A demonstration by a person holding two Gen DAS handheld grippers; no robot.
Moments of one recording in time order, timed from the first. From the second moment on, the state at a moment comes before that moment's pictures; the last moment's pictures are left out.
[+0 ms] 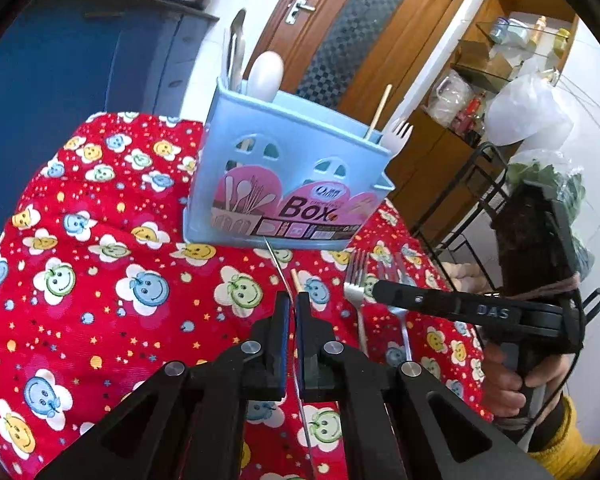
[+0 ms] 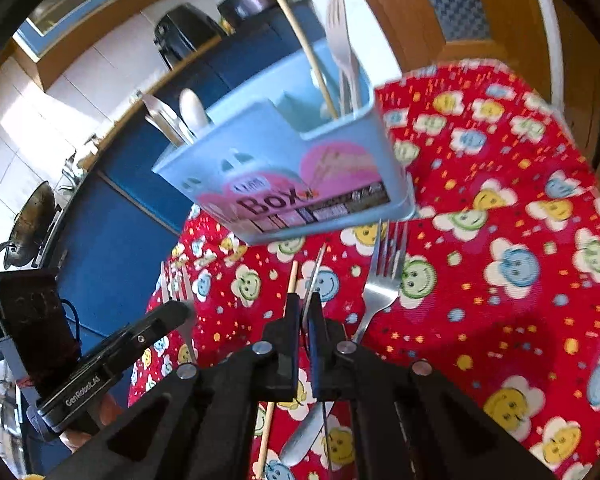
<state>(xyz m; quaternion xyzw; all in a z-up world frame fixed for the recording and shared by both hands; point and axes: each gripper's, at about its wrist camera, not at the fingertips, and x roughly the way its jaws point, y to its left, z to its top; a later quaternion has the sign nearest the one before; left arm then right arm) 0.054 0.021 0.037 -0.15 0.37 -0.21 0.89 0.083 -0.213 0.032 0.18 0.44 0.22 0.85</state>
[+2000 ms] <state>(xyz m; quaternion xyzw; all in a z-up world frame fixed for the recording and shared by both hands) 0.099 -0.061 0.055 -0.01 0.39 -0.19 0.90 0.088 -0.265 0.110 0.22 0.30 0.23 0.90</state>
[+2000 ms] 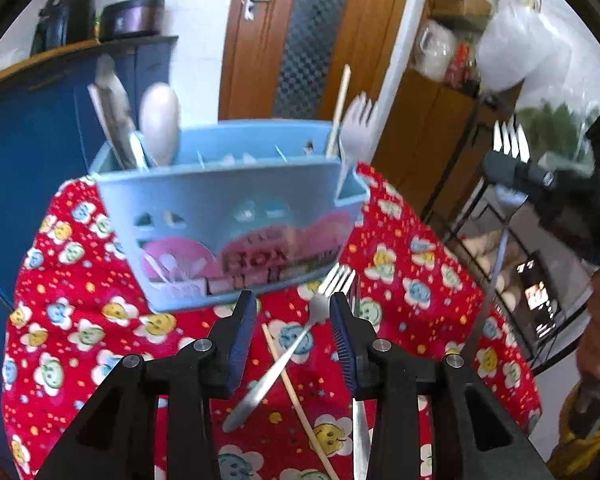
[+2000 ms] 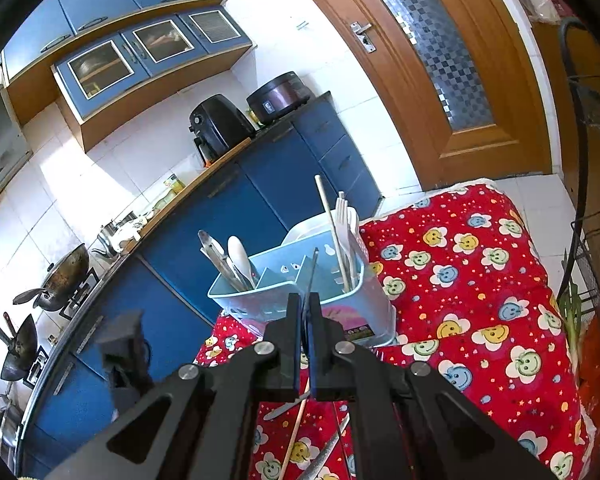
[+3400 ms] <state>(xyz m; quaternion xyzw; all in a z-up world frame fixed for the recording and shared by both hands) 0.087 -0.081 0.034 0.02 0.37 -0.20 0.91 0.076 -0.268 0.115 0.22 0.29 0.23 0.90</state>
